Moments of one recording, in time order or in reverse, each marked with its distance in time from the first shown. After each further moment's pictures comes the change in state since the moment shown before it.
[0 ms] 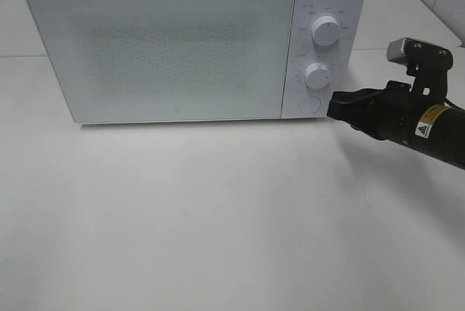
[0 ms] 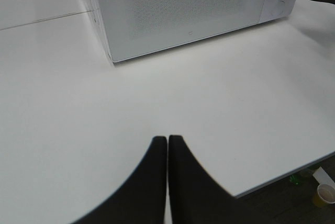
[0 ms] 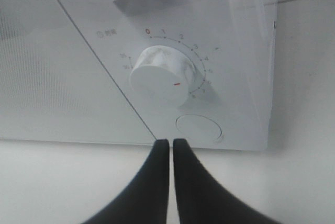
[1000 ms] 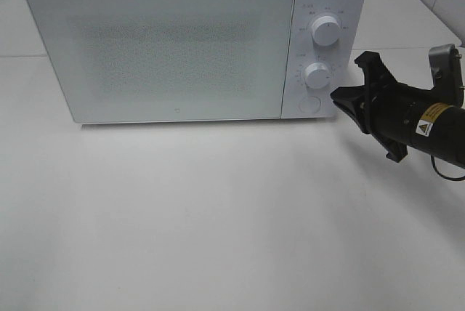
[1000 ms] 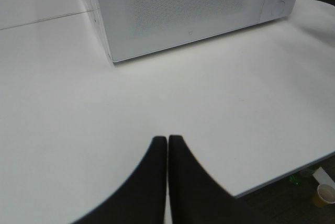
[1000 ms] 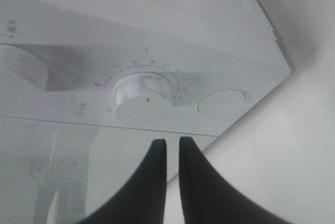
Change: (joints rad) left arm 0.000 0.000 0.000 0.000 0.000 0.000; right arm 0.000 0.000 0.000 0.013 -0.010 0.808
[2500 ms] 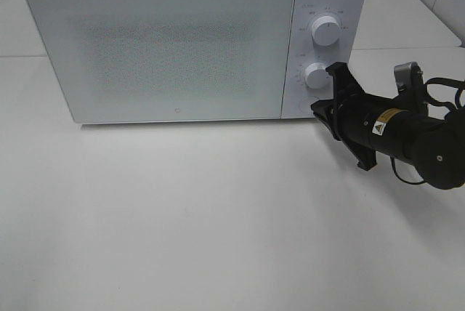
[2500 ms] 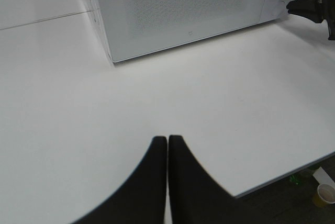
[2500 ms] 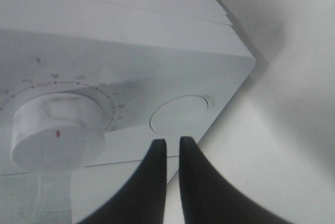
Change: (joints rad) left arm 0.000 0.000 0.000 0.000 0.000 0.000; right arm 0.120 0.162 -0.142 0.220 0.091 0.020
